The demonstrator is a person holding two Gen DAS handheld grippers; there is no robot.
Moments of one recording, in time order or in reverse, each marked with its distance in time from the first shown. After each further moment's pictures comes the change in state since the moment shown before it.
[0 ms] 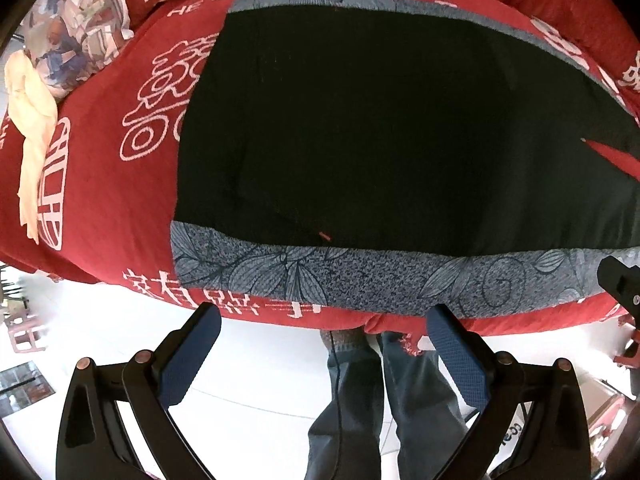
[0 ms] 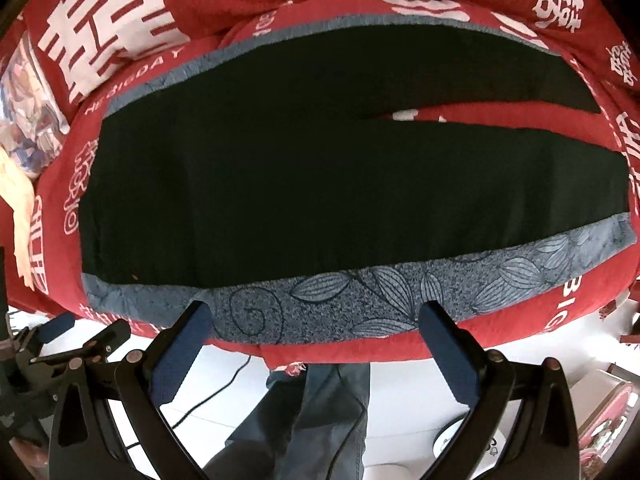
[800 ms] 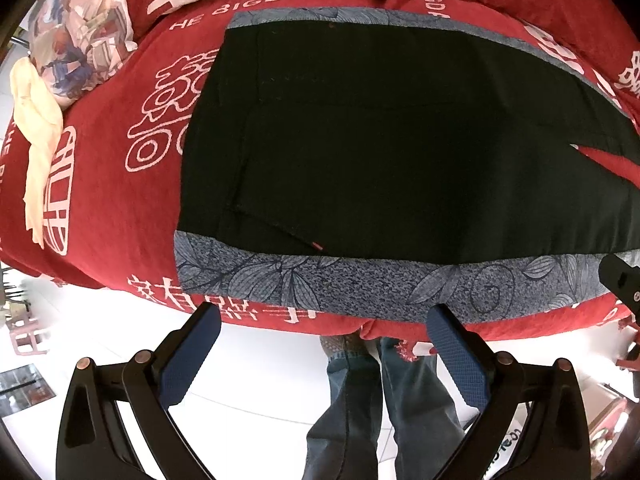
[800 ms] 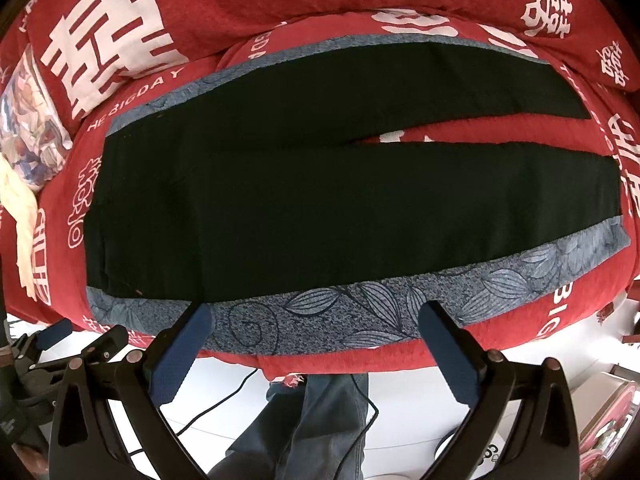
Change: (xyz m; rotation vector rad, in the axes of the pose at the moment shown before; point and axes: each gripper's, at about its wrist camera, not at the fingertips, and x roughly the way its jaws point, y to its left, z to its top) left arm -0.012 0.000 0.003 -0.028 -0.020 0.004; right arm -0.007 -0.012 -0.001 0.014 -0.038 0.007
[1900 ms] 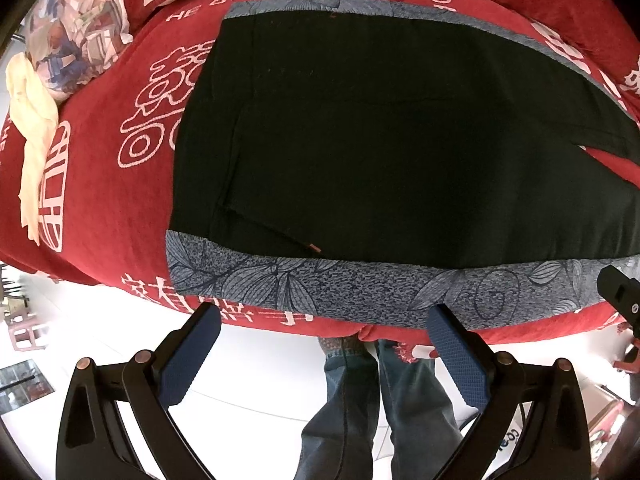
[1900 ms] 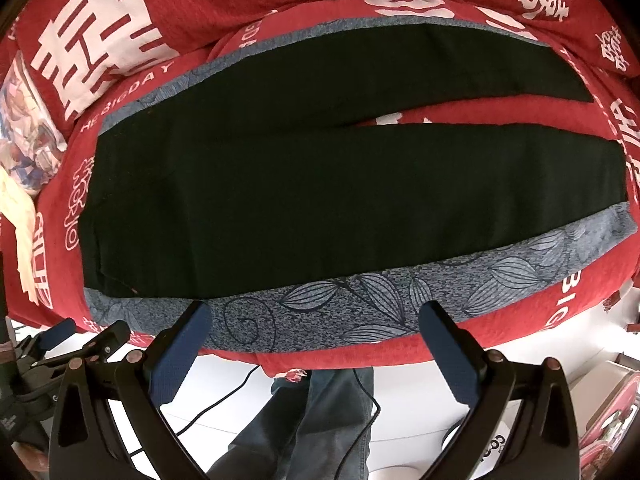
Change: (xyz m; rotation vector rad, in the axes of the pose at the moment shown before) left arm 0.013 0.000 0.006 -0.012 0.026 -0.003; right arm 0.012 -0.004 0.001 0.026 0.037 0.009
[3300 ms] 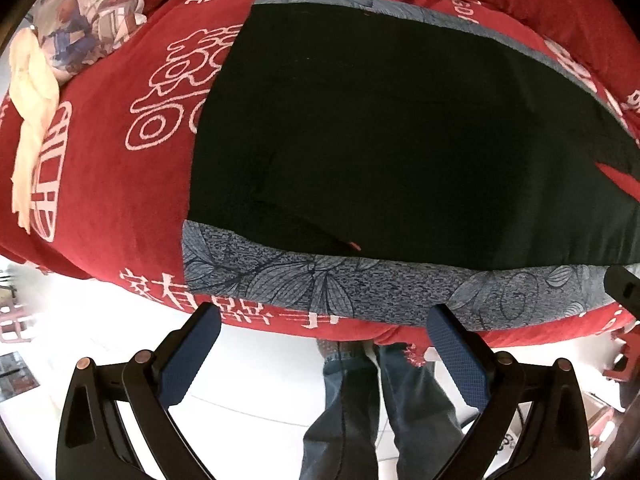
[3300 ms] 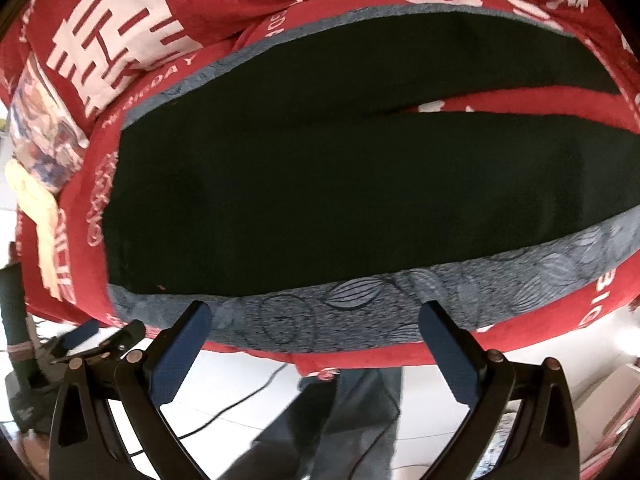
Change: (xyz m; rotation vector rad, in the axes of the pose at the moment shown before) left arm 0.008 0.040 -0.010 -0.048 -0.019 -0.067; right arm 0.012 0.010 -0.001 0.018 0.024 0.164
